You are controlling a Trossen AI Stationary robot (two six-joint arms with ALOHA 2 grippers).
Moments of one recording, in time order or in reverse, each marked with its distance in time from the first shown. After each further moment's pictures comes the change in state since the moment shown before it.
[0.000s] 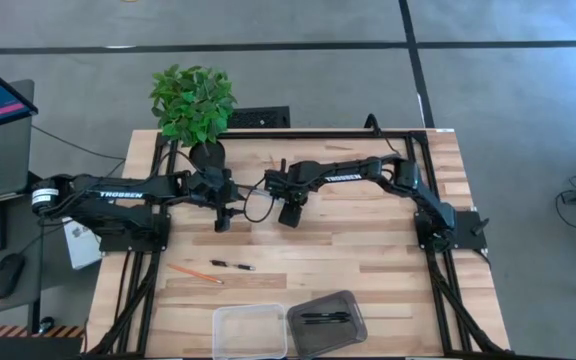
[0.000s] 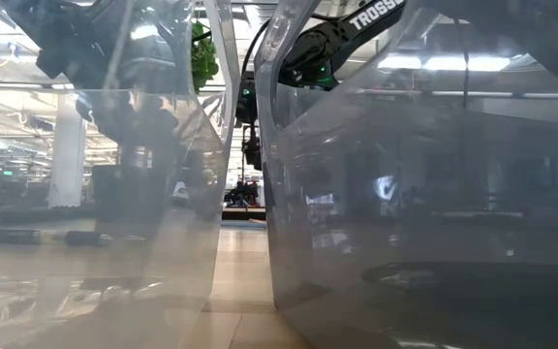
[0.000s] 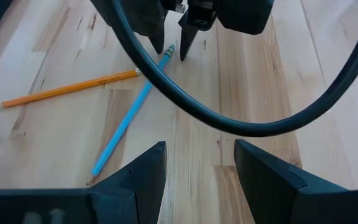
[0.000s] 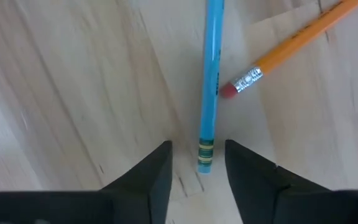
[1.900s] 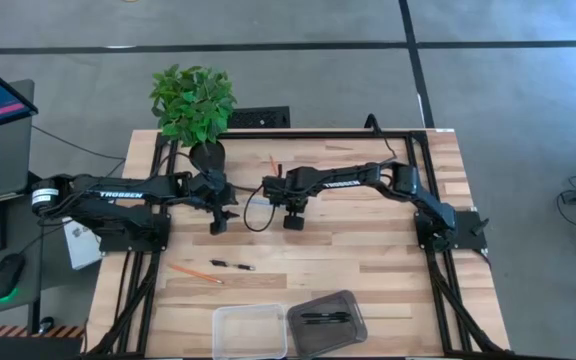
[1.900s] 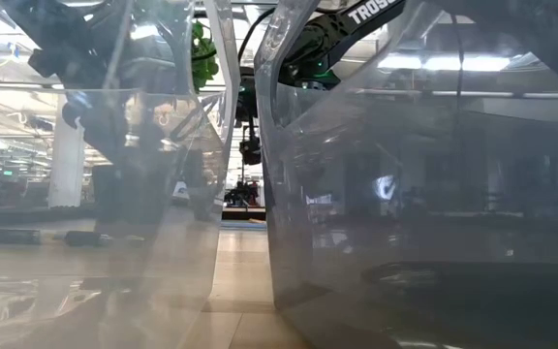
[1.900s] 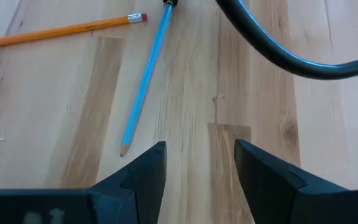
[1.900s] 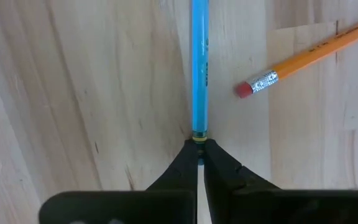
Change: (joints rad) left arm 0.000 0.000 0.000 -0.135 -0.010 -0.043; right arm 0.067 0.049 0.015 -0.038 0.036 -0.153
